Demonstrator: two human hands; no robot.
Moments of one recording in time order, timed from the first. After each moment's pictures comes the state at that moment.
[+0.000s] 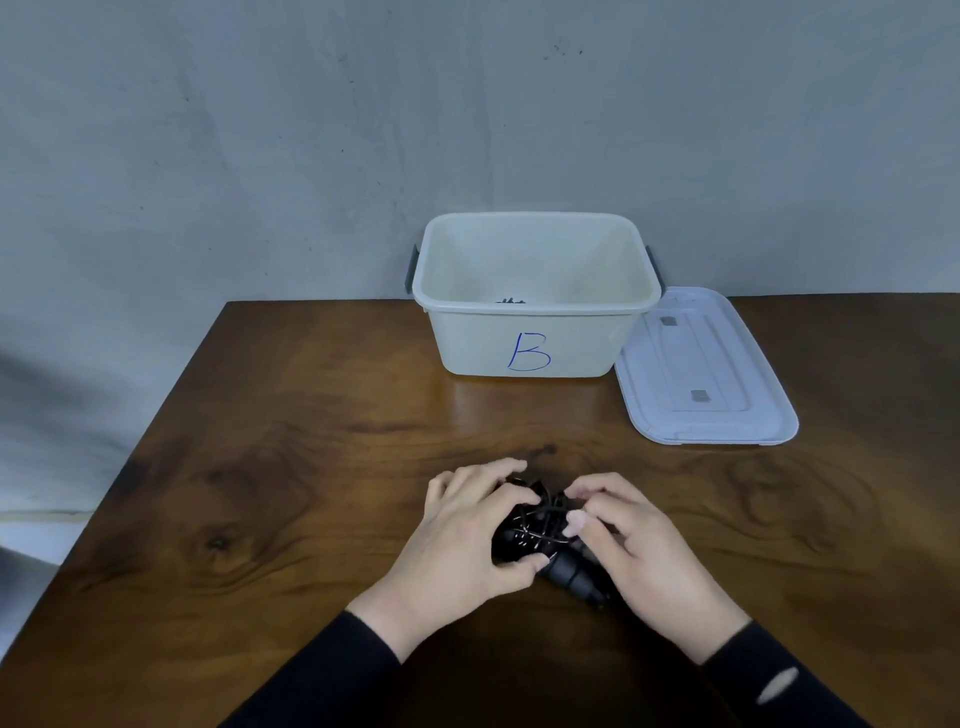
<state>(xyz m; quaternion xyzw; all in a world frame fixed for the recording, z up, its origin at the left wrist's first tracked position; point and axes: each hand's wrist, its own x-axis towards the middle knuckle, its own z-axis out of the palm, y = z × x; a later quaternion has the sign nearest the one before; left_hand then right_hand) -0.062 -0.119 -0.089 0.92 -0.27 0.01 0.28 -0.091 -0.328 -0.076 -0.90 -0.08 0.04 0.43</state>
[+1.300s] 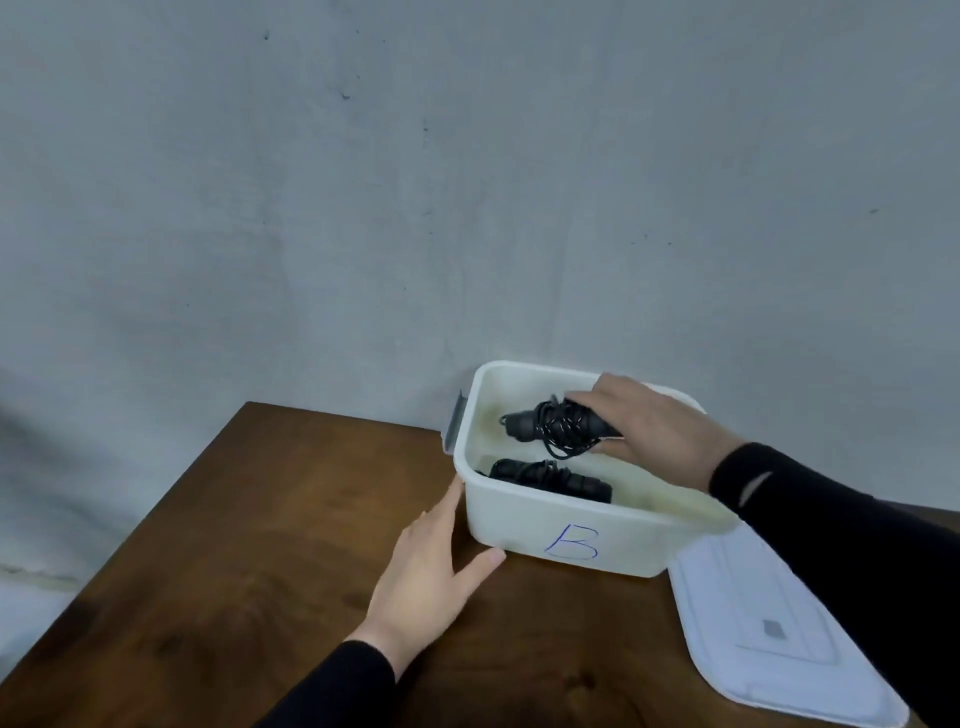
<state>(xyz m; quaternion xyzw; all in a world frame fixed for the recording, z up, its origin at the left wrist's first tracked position) 0.099 -0.081 -0.093 0.90 -0.03 0.02 0.42 0.214 -0.343 0.032 -0.94 -0.35 -0.06 0.02</state>
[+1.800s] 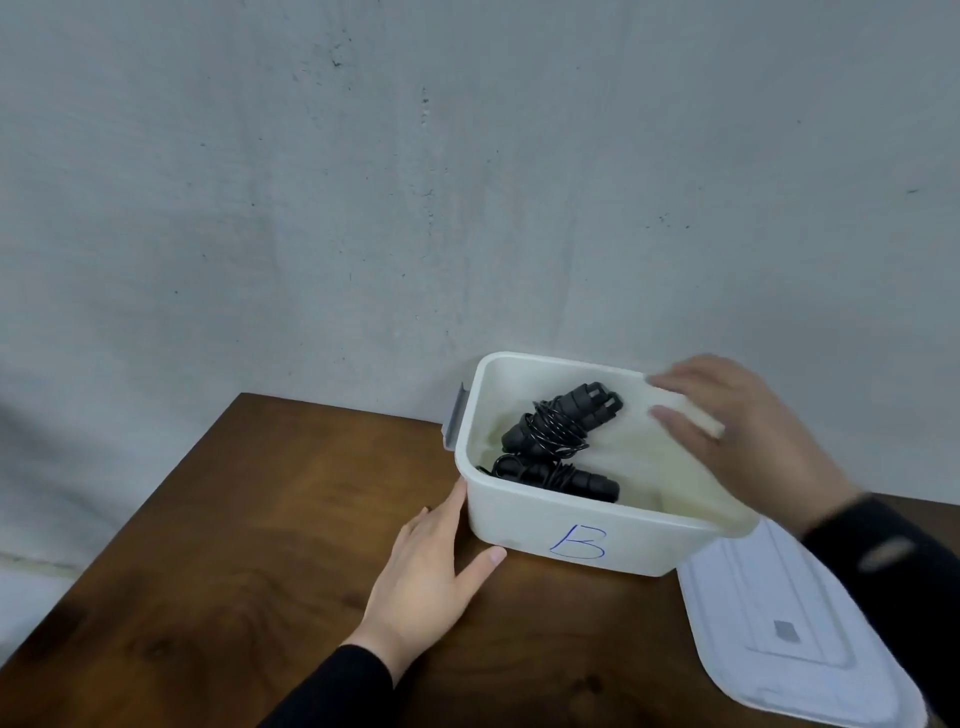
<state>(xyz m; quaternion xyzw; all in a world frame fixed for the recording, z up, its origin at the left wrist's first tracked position) 0.105 -0.080 -0.105 0.92 -0.02 0.00 0.39 0.172 -0.367 0.048 -0.93 -0.23 -0.25 0.14</state>
